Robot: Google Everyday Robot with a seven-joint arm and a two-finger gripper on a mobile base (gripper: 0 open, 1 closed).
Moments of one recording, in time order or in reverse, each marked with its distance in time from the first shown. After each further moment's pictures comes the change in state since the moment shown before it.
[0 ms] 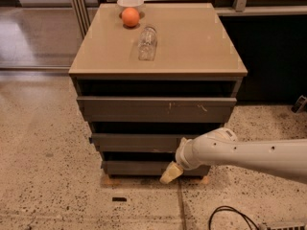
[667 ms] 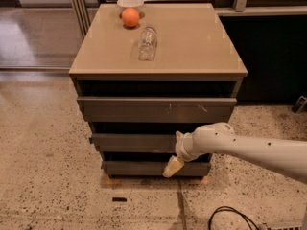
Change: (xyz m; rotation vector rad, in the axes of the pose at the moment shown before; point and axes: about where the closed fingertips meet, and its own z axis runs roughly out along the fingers) arm -0.008 -0.033 0.030 -0.047 -0.057 -0.171
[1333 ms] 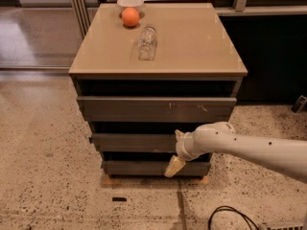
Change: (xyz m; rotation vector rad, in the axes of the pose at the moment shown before) arm 0.000 -0.003 -0.001 0.003 0.000 -0.075
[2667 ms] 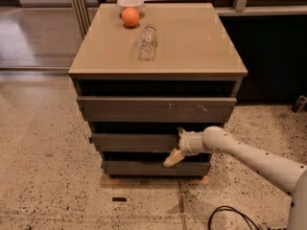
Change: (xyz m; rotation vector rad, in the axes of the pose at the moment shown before) arm 0.028 -0.063 0.066 0.046 -0.237 0.112
